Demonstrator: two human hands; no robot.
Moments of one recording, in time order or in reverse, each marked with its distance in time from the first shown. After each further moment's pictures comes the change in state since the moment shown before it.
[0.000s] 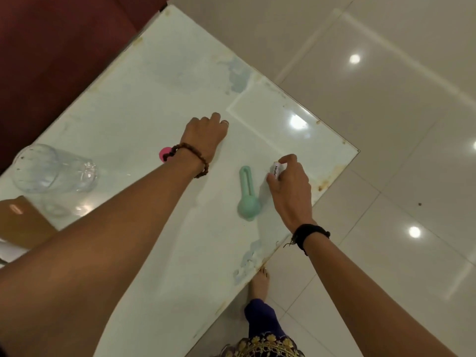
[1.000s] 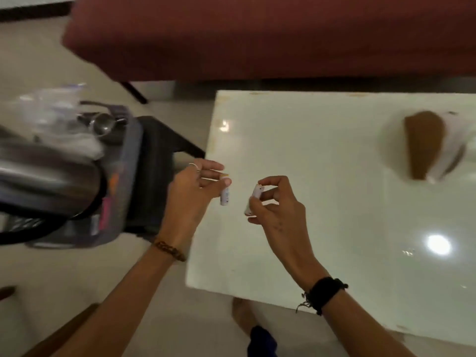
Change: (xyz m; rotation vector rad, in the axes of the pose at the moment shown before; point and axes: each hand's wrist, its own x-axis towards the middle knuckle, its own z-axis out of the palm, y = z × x) left_hand -0.736 -0.211 0.185 -1.590 0.785 -1.361; right_hand -0.533 -0.219 0.346 0.249 -1.007 -0.469
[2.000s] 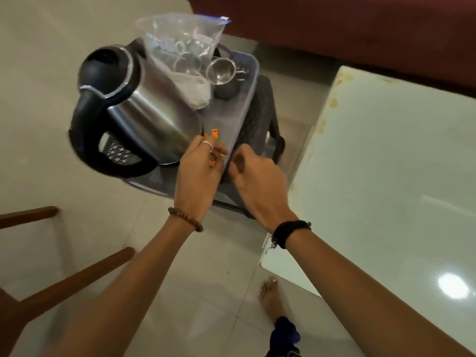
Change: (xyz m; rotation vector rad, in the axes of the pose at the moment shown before) left_hand 0.015 -0.114 -0.167 0.460 0.391 0.180; right_hand 0.030 0.005 0.231 -0.830 -0.286 -0.438
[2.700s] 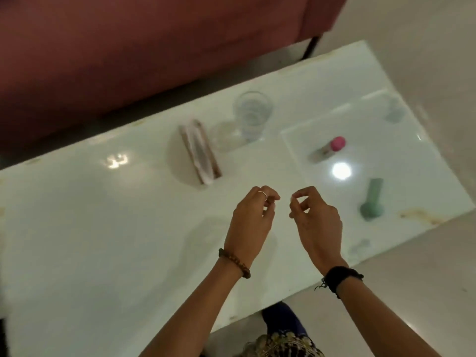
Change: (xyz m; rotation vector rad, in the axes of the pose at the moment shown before) left_hand -0.260 0.463 0.387 -0.233 -0.918 0.481; right_hand -0.368 0.417 -0.351 0.087 0.675 1.002
